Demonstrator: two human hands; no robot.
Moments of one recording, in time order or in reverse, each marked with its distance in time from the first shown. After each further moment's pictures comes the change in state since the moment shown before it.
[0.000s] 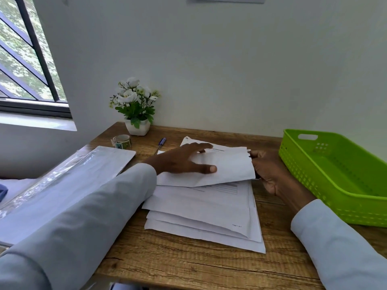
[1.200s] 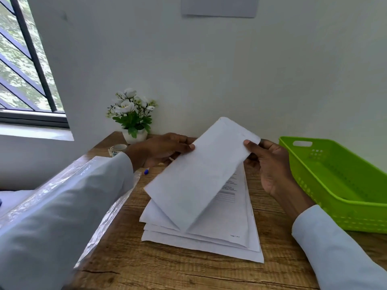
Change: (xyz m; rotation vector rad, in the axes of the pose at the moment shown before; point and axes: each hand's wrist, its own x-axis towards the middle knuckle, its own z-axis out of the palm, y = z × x) left_hand -0.017 0.007 -0.050 -0.741 -0.004 -0.074; right_hand -0.011 -0.029 -0.002 0.457 0.122 -0.226
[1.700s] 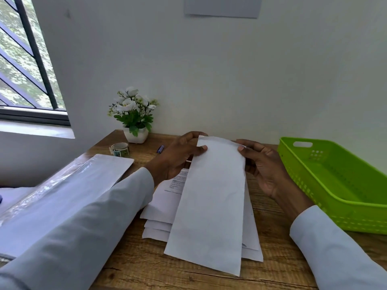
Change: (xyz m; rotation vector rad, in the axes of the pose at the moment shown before) left_hand 0.015 -0.008 0.046 -0.348 0.202 0.113; right_hand -0.003 0.003 0.004 -0.008 -0.166 0.090
